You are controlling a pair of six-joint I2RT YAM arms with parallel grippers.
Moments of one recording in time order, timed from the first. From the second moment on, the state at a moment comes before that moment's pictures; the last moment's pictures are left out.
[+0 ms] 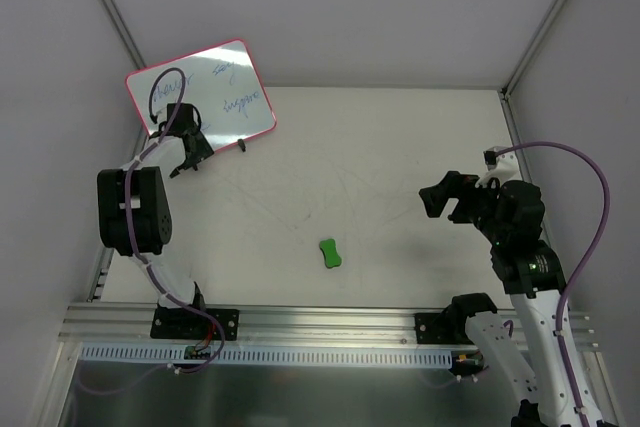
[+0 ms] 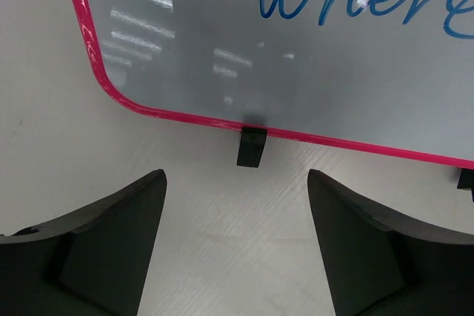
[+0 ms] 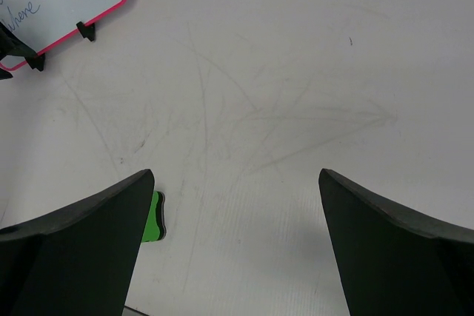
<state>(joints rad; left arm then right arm) 0.08 1.78 1.19 -0.38 -0.31 -0.47 0.16 0.58 0.80 -0.61 -0.19 0.30</state>
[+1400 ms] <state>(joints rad) 0.03 1.86 1.25 -0.37 -0.25 -0.48 0.16 0.58 0.80 -0.62 -0.17 0.29</state>
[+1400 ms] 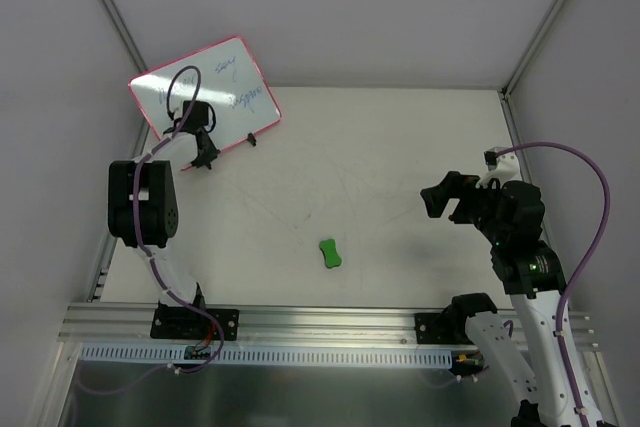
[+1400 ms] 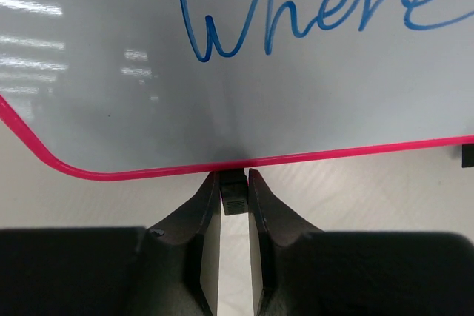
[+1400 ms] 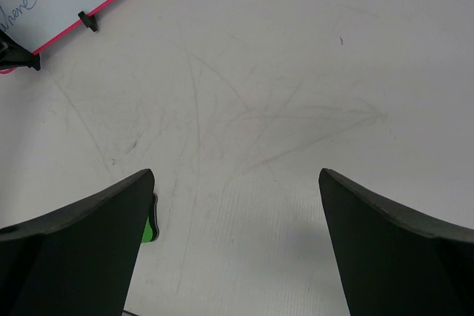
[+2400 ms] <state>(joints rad) -0.40 1.78 1.09 -0.39 -0.39 -1.02 0.16 0.57 0.80 -0.62 -0.17 0.26</state>
